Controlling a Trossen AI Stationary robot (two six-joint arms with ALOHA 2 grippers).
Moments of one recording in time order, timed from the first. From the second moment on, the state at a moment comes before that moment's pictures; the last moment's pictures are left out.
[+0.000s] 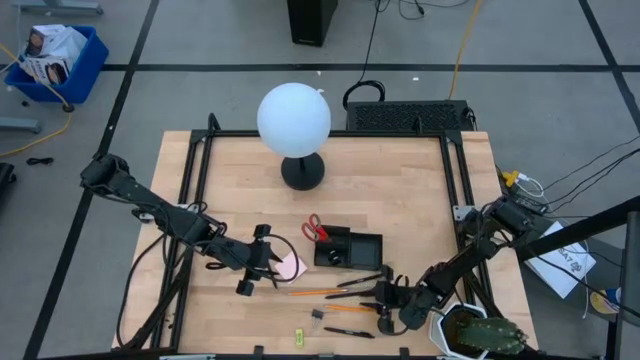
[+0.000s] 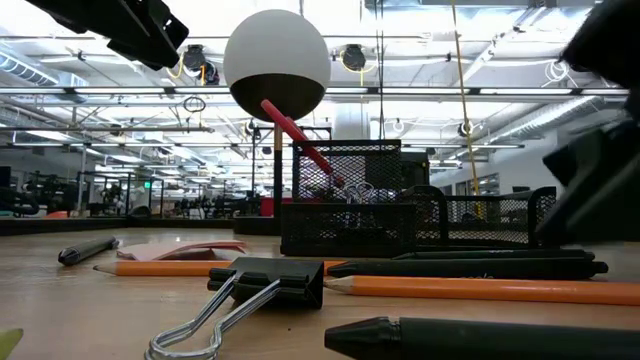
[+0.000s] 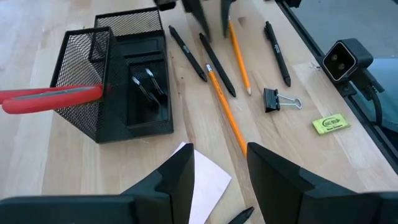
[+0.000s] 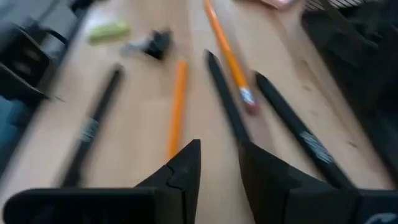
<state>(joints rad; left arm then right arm) -0.50 1.24 0.77 -0.23 -0.19 -0.16 0.80 1.85 0.67 0.45 0.63 0.70</state>
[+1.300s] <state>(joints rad) -0.50 1.24 0.77 -0.17 -0.19 -0.16 0.80 1.98 0.58 0.59 0.63 0.65</state>
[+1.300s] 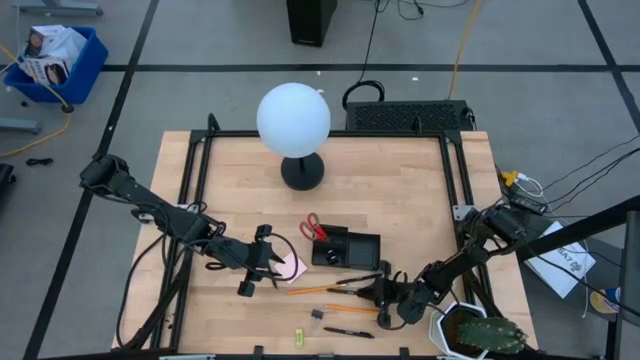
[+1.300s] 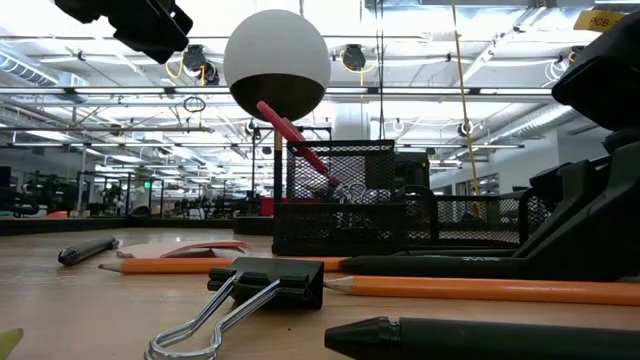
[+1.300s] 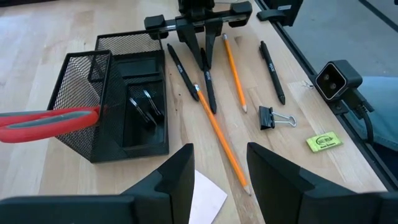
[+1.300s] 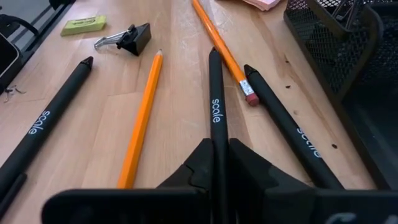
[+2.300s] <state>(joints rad) -0.50 1.24 0.77 -0.14 -0.21 -0.17 0.74 1.99 0.58 1.08 0.67 0.31</state>
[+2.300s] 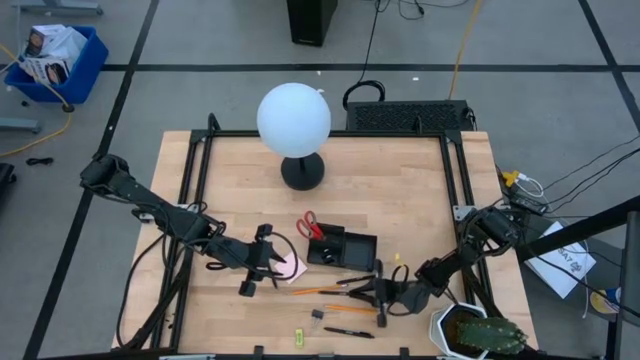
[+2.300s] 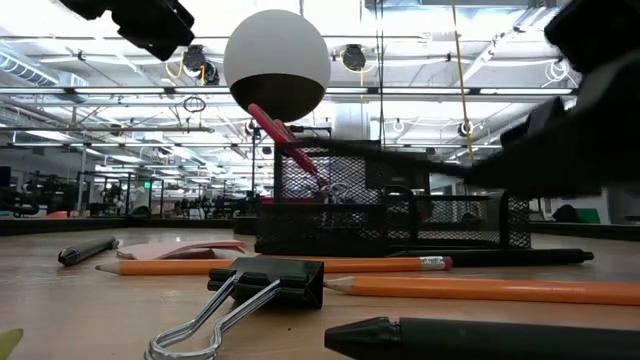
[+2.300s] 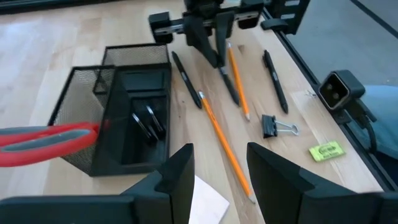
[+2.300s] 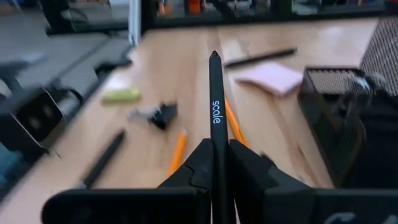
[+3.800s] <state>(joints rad) -0.43 1.35 0.77 0.41 -0.23 -0.14 0.59 1.97 0.67 1.55 0.67 -0.12</state>
